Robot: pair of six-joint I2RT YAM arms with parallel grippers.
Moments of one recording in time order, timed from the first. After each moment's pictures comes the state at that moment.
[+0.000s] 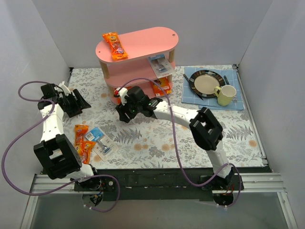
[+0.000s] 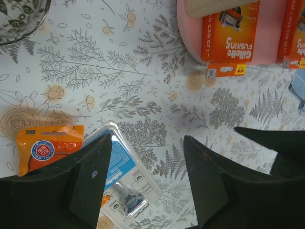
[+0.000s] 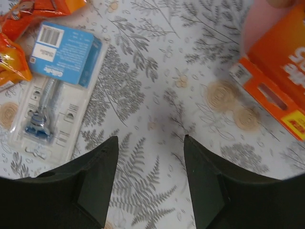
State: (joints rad) left arm 0.43 1.44 1.17 -0.70 0.52 -0.14; right arm 0.94 2.07 1.66 -0.21 -0.26 0.00
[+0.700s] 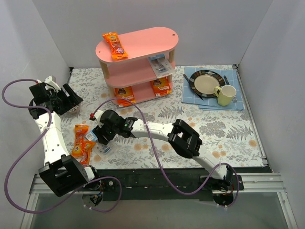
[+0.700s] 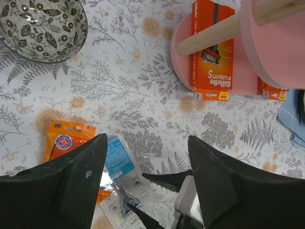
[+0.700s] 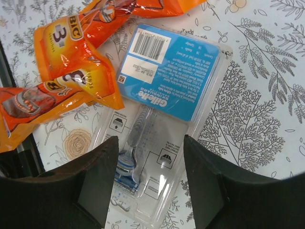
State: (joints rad) left arm 0.48 1.24 1.22 -0.71 0.43 -0.22; right arm 1.21 2.36 1.94 -0.21 -0.17 0.17
